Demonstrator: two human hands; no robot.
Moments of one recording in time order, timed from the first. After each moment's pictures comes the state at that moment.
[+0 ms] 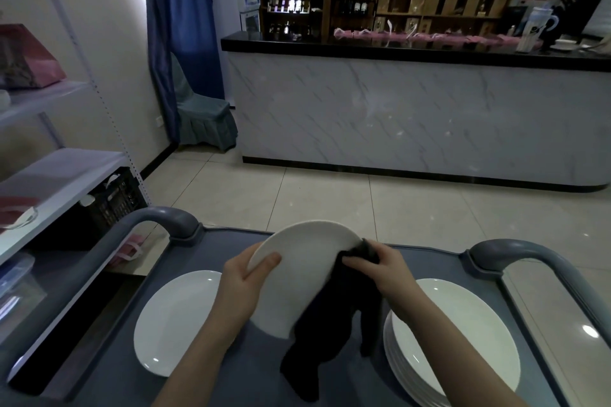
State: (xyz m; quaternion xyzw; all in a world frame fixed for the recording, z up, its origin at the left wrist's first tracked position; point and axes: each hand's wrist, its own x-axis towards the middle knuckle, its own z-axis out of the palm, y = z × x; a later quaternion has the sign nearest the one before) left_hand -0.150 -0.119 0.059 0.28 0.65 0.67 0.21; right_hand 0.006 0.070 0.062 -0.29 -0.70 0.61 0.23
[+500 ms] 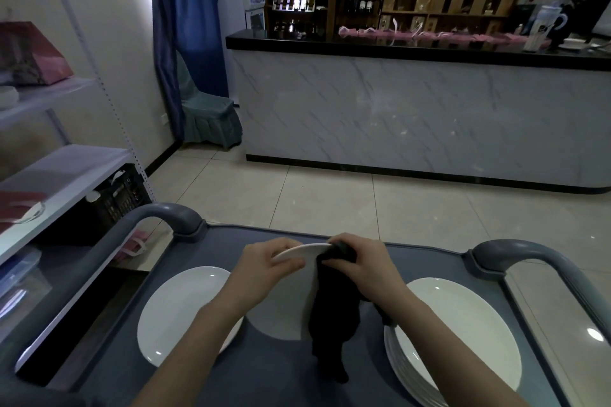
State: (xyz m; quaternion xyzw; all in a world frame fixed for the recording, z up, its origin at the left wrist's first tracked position) left_hand -0.156 -0.102 0.078 0.45 0.74 0.47 0.18; right_hand -0.013 0.051 0.079 -0.20 -0.89 0.35 0.22
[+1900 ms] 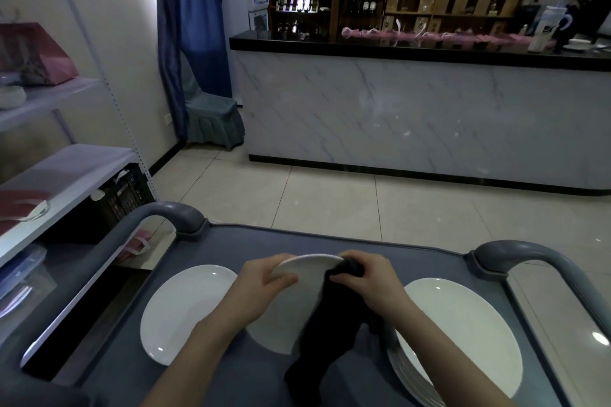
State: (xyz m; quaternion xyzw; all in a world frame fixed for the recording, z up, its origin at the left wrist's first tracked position) left_hand -0.154 -0.120 0.055 0.44 0.71 0.49 0.24; right_hand 0.000 0.054 0.052 -0.26 -0.85 0.43 0.18
